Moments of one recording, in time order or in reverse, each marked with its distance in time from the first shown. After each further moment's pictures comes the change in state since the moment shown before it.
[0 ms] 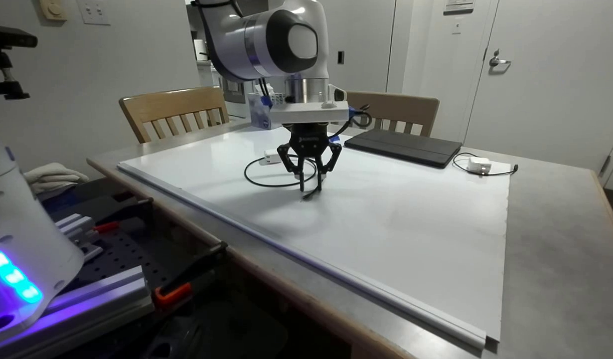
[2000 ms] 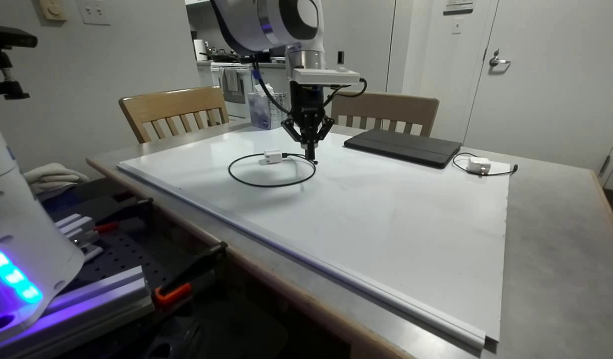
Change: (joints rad) arm 0.082 0.002 0.069 0.213 -0.030 -0.310 -0.366
